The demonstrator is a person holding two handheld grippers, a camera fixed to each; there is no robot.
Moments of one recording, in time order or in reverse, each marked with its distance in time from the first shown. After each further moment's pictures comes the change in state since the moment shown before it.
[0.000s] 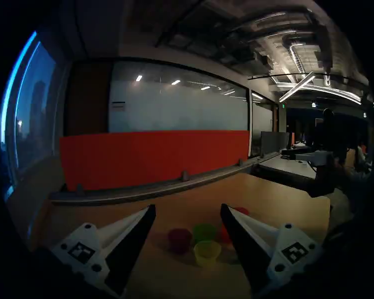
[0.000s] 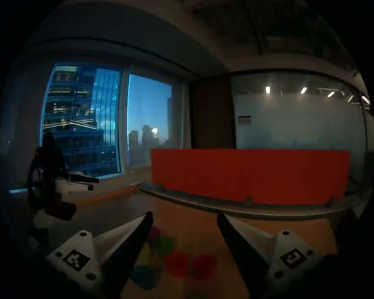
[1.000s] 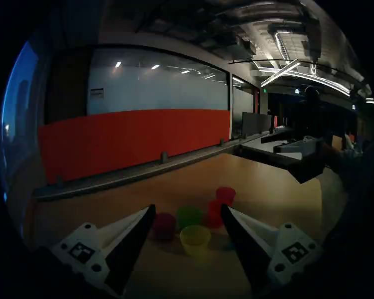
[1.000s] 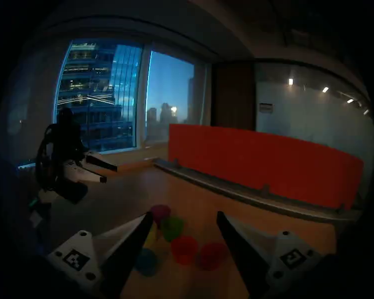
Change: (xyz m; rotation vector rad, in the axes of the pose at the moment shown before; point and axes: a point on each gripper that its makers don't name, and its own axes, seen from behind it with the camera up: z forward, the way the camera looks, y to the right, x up) left arm -0.056 0.024 0.030 -0.145 -0.106 0.044; right arm -0.048 -0.022 0.024 0.111 -0.137 -0.092
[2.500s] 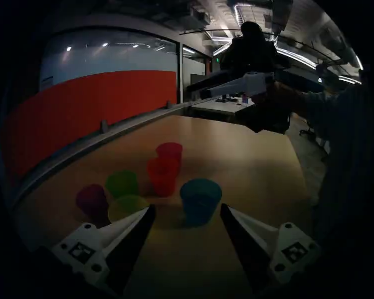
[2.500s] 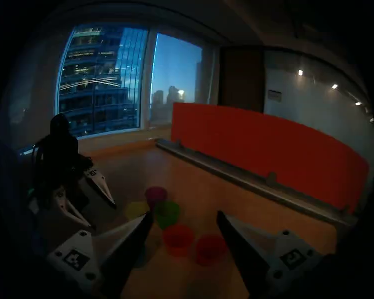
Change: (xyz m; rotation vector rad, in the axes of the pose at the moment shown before) left arm -0.115 0.113 0.063 -0.333 -0.192 0.132; right arm -0.041 0.019 0.037 0.041 -0.125 -0.040
